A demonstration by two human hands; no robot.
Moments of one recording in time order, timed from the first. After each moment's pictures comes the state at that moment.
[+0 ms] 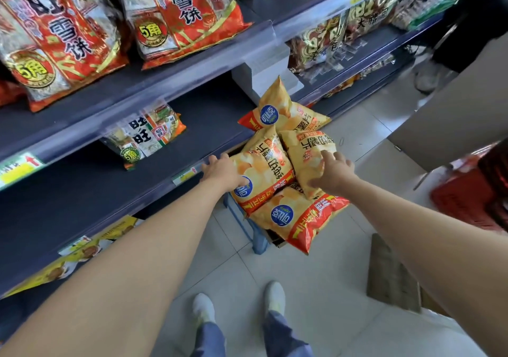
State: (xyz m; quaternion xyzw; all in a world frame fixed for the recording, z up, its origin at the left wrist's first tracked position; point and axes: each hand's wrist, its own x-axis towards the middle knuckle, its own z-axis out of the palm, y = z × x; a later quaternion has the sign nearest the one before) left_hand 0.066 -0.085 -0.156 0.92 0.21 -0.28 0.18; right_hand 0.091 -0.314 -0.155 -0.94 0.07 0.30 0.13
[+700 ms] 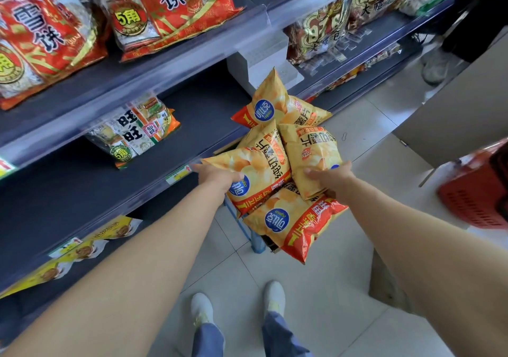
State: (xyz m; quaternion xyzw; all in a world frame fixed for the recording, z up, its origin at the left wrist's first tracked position) left_hand 0.071 -0.100 -0.180 0.66 0.50 -0.15 0.54; right_hand 0.109 -0.323 -0.190 -0.73 0.41 0.30 0.45
